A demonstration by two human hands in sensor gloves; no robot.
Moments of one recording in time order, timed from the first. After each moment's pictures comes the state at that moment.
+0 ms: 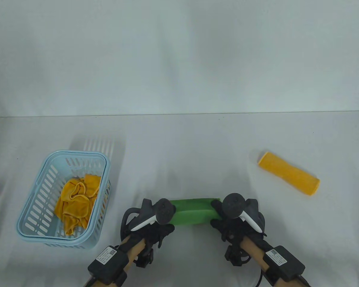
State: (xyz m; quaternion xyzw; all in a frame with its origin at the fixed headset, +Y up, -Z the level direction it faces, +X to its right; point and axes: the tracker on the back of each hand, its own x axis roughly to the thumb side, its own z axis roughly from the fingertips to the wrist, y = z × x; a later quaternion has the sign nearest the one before) left_hand -0.118 -0.744 -0.328 -0.20 -0.14 0.09 0.96; right_hand 0.153 -0.749 -0.326 0.00 0.16 0.96 0.24
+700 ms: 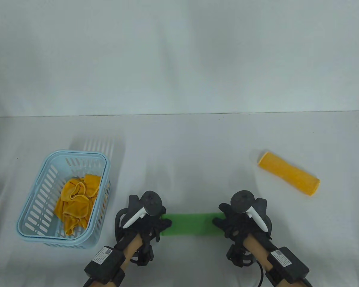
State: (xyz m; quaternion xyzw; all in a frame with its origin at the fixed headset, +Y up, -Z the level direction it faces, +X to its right) left_hand -0.140 -0.744 -0.335 -0.21 -0.05 0.13 0.97; right_hand 0.169 -0.749 -0.326 -0.08 0.20 0.95 0.23
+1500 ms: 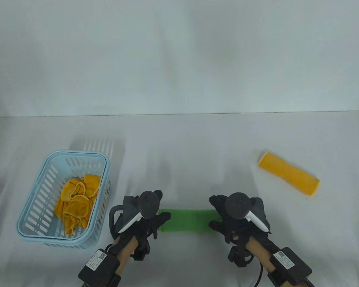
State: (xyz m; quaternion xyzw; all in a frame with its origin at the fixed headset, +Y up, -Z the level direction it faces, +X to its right) left_hand -0.143 -0.693 -0.319 -0.06 -0.08 0.11 0.99; right_hand 0.139 -0.726 -0.316 0.11 0.14 0.96 0.23
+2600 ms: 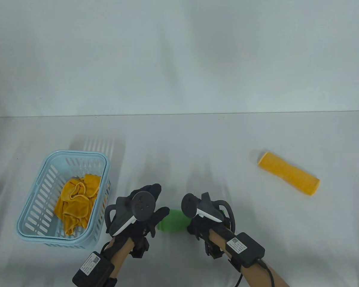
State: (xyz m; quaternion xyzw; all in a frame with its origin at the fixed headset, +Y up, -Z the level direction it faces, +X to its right) left_hand -0.149 -0.670 -0.310 -0.01 -0.09 0.13 0.99; right_hand 0.053 -0.757 -0.343 0.12 0.16 0.98 0.04
